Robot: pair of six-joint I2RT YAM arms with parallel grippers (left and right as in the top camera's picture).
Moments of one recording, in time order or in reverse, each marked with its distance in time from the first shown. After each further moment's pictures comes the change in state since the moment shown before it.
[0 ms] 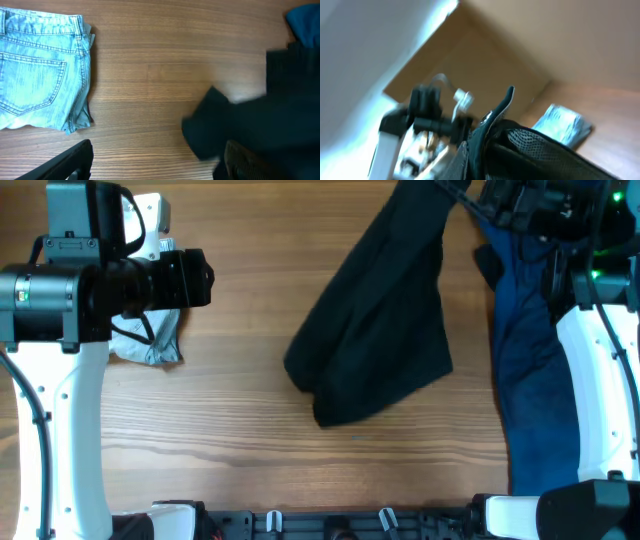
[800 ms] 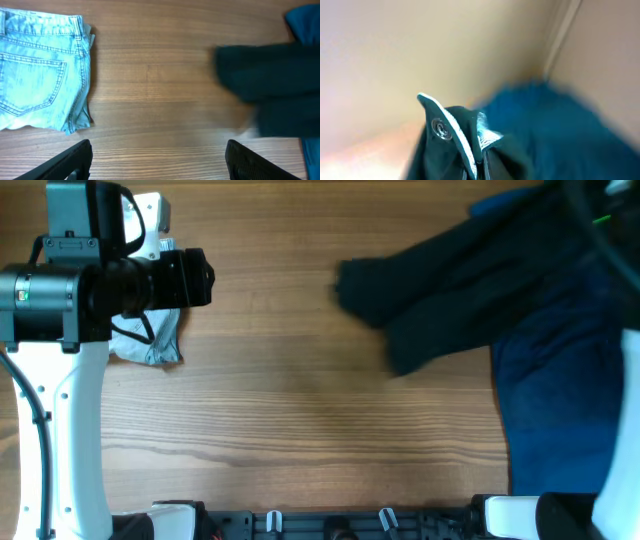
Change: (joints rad) left arm 0.000 0.001 0.000 0.003 0.000 0.000; right arm 0.022 0.002 0.773 -1.526 1.614 -0.969
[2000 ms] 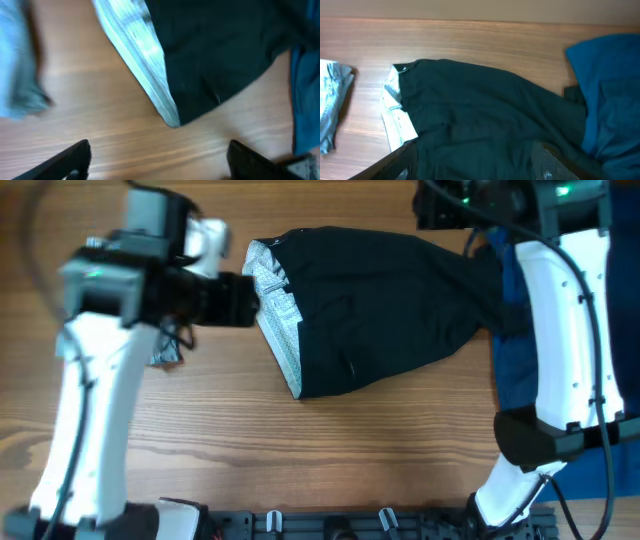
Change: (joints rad) left arm -0.178 0.068 -0.112 -0.044 0.046 -0.031; right arm 0.261 0.402 0.196 -0.328 -0.354 -0.076
